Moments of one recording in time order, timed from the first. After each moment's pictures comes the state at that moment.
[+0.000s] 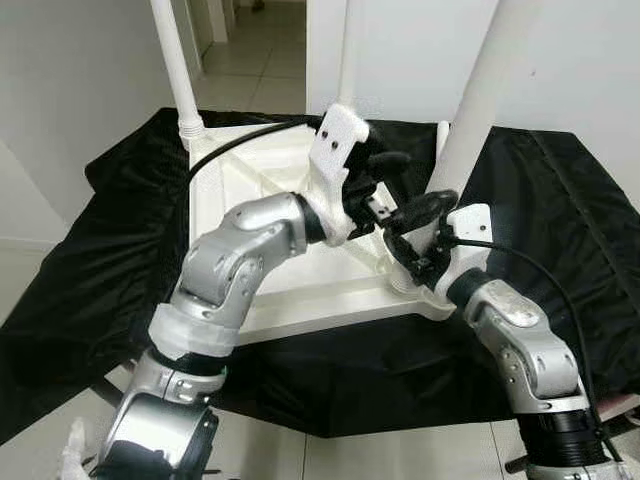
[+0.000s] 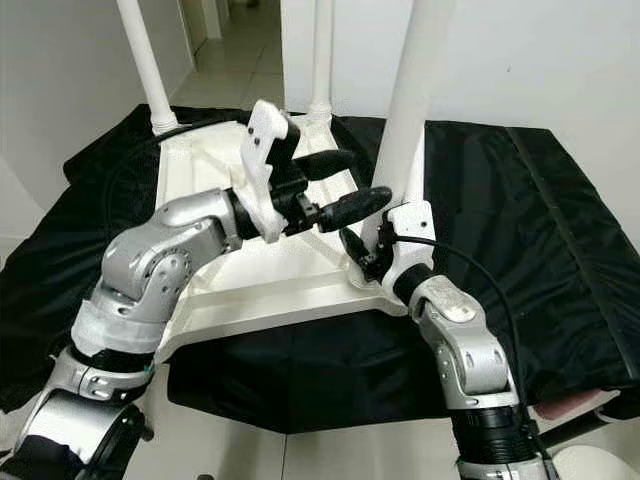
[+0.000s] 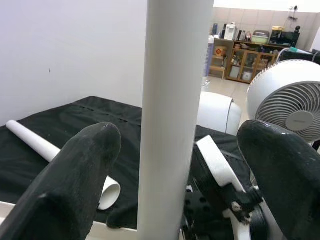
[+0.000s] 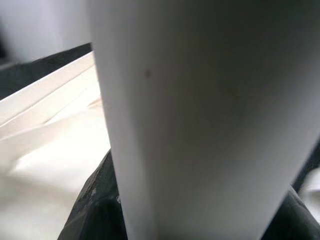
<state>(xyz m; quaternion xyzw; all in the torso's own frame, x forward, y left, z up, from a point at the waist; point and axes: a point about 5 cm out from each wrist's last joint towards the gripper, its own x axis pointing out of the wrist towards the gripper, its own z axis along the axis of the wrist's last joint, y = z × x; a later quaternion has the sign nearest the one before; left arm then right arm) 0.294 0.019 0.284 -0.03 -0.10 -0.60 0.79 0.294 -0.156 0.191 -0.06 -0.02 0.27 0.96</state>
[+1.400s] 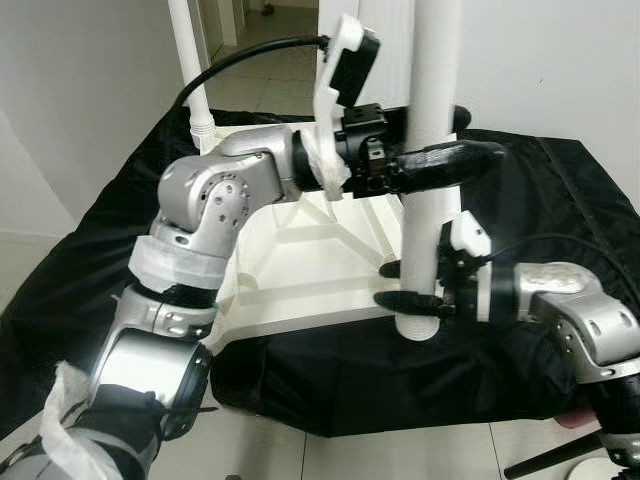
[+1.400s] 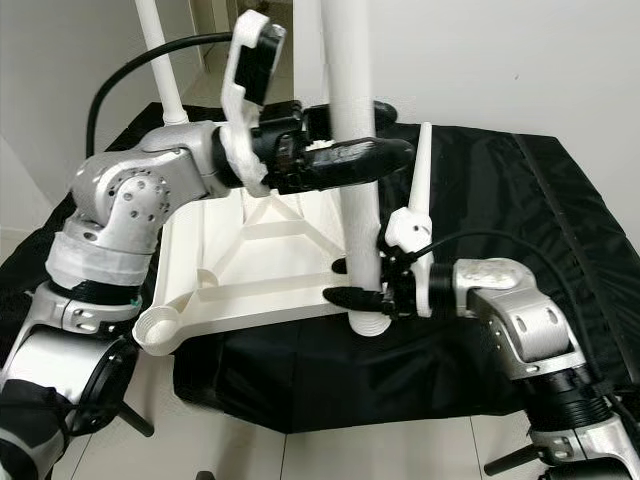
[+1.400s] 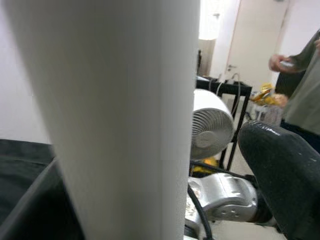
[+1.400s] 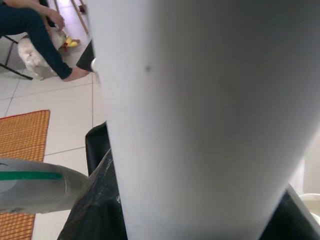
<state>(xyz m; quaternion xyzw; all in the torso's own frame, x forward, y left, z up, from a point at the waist) 0.294 0.017 0.340 -0.06 -0.11 -0.74 0.66 0.281 -0.163 0.203 -0.14 0.09 0.57 0.80</state>
